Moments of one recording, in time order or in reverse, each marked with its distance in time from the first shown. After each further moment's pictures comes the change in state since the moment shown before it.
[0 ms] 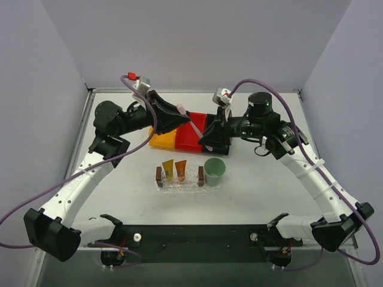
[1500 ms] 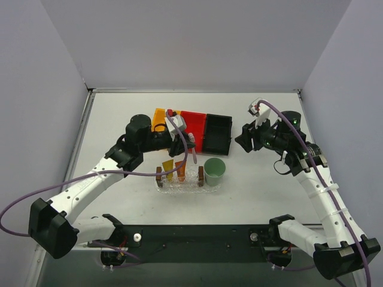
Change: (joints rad) left arm -0.160 0.009 -0.166 -0.384 -0.237 0.723; right arm -0.294 -0.241 -0.311 -0.029 0.372 -0.184
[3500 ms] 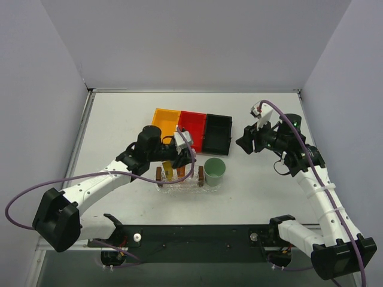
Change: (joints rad) left arm -0.039 0.063 -0.145 0.018 -0.003 0.094; right arm -0.061 -0.009 -0.085 0.060 -0.066 0.017
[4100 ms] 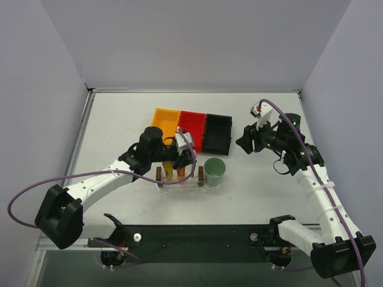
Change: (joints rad) left arm -0.001 0.032 -0.019 0.043 0.002 0.010; right arm -0.006 0.013 -0.003 0.000 -0.004 0.000
